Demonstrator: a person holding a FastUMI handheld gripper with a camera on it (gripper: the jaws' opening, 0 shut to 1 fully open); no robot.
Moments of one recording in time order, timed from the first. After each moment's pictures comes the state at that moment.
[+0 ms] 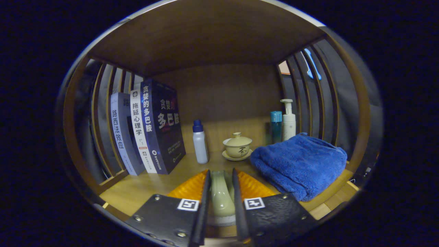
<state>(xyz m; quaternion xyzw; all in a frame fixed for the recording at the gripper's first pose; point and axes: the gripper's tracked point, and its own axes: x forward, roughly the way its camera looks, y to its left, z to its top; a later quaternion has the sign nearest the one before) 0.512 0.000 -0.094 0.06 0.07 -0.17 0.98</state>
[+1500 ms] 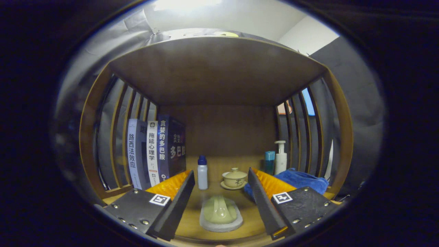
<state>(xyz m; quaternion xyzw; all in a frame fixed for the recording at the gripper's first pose) 0.482 0.020 -0.019 -0.01 -0.07 -0.16 0.98</state>
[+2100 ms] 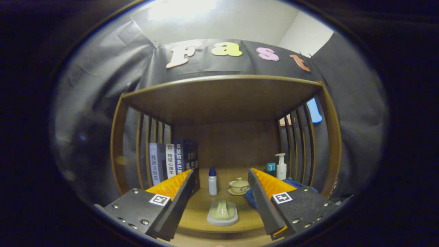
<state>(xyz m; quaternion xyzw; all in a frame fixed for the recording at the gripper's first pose) 0.395 0.033 0.041 0.02 -0.08 -0.09 0.99</state>
